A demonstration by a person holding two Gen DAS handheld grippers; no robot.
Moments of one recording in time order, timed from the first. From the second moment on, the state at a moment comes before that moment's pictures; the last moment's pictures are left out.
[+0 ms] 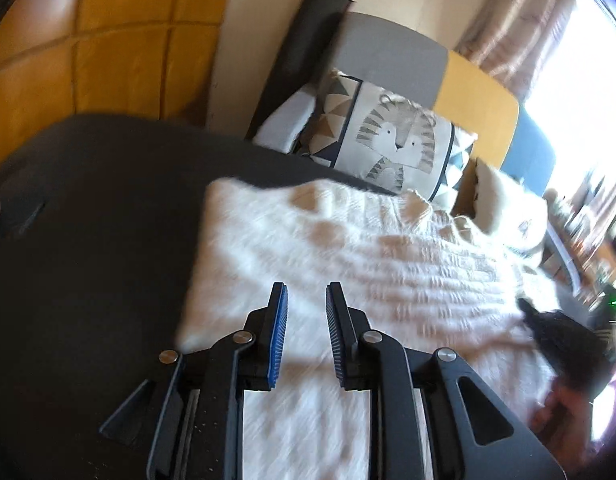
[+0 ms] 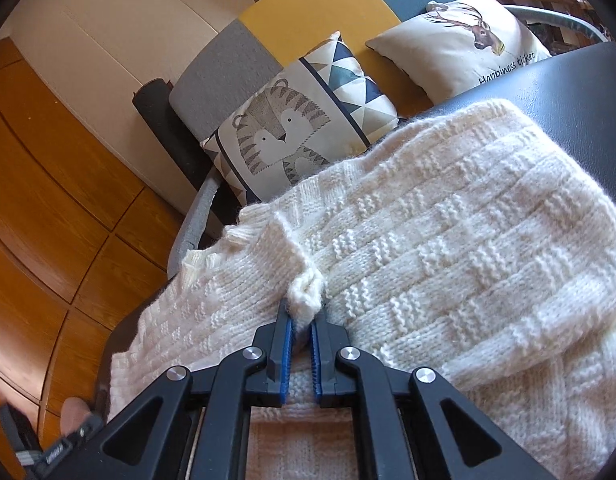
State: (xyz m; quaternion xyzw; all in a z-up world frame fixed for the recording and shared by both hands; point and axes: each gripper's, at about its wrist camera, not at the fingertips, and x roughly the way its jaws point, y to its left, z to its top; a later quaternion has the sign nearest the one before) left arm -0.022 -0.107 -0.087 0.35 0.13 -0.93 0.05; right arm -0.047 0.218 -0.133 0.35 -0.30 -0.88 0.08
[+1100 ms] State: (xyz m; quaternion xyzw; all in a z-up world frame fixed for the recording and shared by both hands) left arm -0.053 -0.147 -0.127 0.34 0.21 -0.91 0.08; right arm -0.057 0.094 -0.052 0.33 0.02 -0.94 0.12
